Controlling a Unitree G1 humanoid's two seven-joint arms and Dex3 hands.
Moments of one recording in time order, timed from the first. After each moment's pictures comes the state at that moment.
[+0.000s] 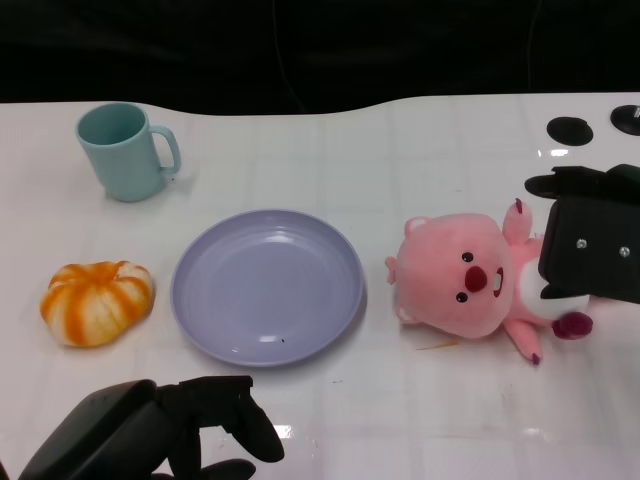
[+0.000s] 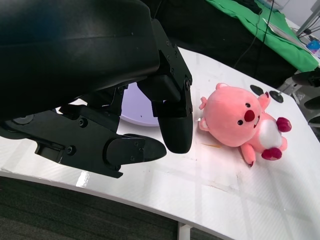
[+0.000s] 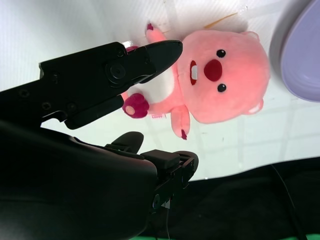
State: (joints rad) left arm 0.42 0.41 -0.07 -0.76 0.34 0.12 -0.36; right arm -0.41 -0.62 0.29 -0.30 -0.53 0.64 0.67
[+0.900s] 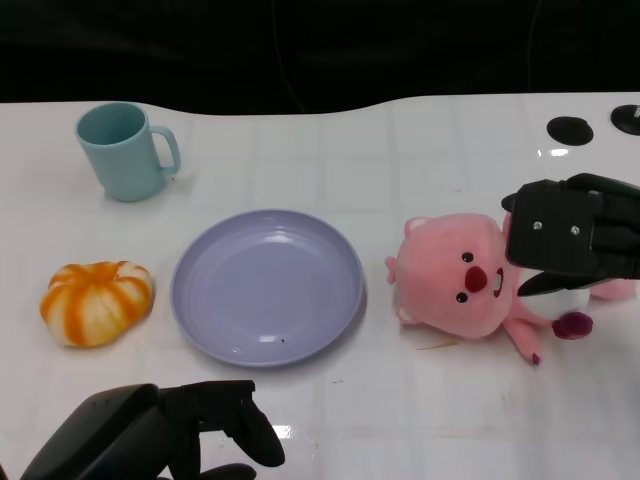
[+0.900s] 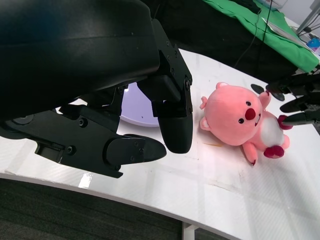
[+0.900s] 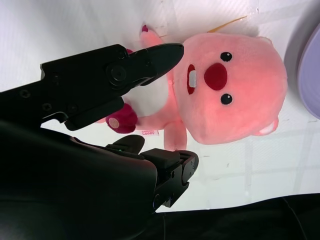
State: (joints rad) left arm 0.44 0.41 -0.08 -0.78 0.38 0.12 -0.36; right arm -0.54 -0.52 0.37 0.04 -0.54 0.50 0.64
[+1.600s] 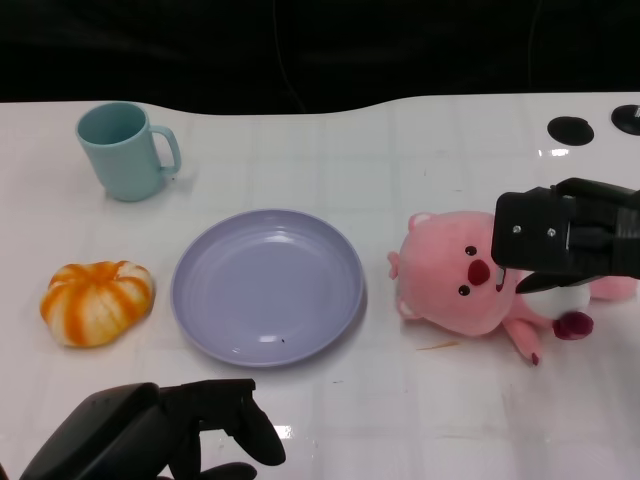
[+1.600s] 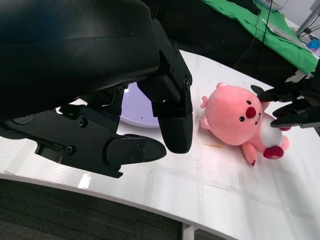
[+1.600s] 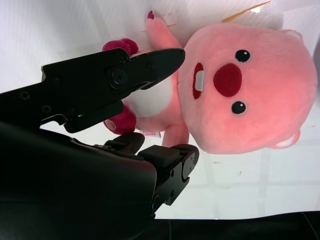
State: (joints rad) left arm 0.44 0.41 -0.08 -0.79 0.38 0.13 -0.36; right arm -0.62 -0.48 0.42 0.26 -0.58 0.41 0.60
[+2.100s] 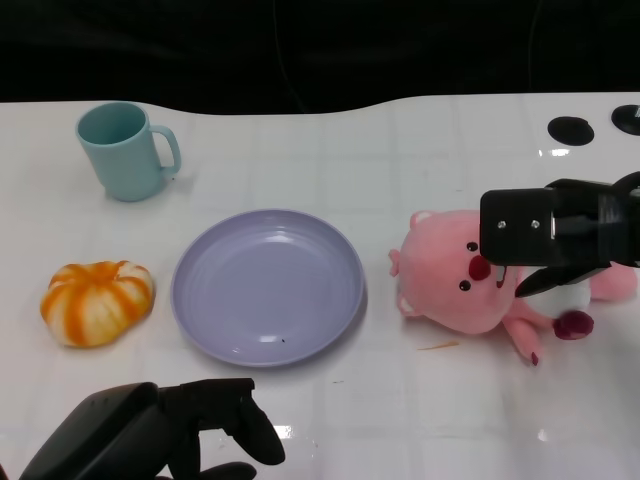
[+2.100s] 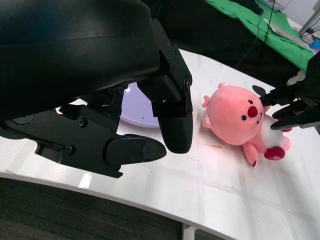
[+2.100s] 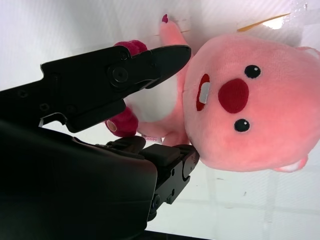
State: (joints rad) left arm 0.44 0.41 -0.08 -0.80 0.38 0.14 -0.36; right arm -0.70 -0.47 0.49 0.37 -0.62 0.38 0.67
